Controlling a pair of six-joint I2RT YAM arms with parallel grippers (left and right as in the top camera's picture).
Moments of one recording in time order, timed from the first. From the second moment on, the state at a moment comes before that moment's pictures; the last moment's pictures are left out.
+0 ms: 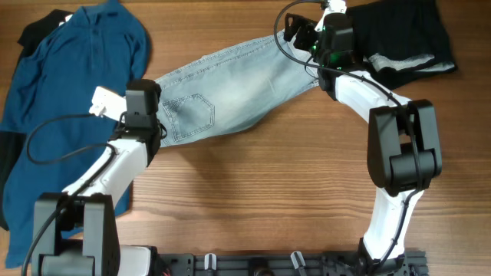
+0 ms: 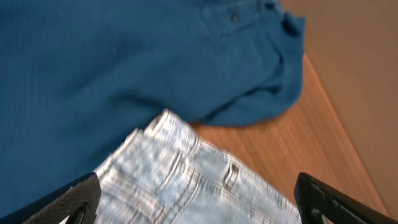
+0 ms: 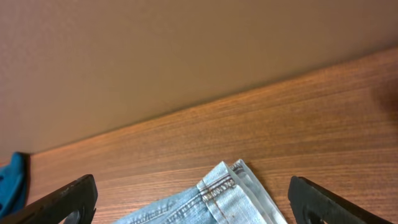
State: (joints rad) left arm -0.07 1.57 0.75 0.08 -0.49 -1.11; right arm 0.18 2.14 1.39 0.35 -0.07 0.47
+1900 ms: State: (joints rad) left arm 0.05 1.46 0.83 -0.46 -0.05 -0.55; right arm -0.08 2.03 1.42 -0.89 -0.21 0.25
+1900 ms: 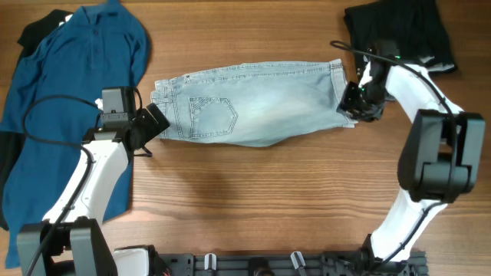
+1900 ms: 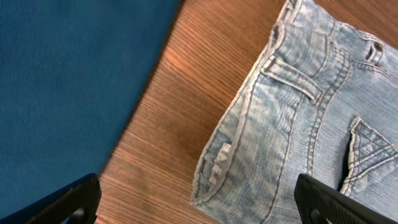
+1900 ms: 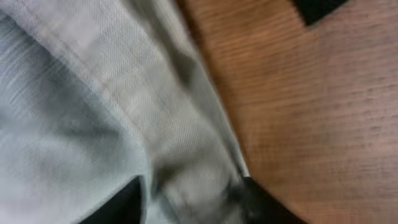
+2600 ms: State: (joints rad) left arm 0.16 1.46 0.83 -0.42 0.10 -0.31; right arm -0.08 2.07 1.41 -0.70 -0.30 0.07
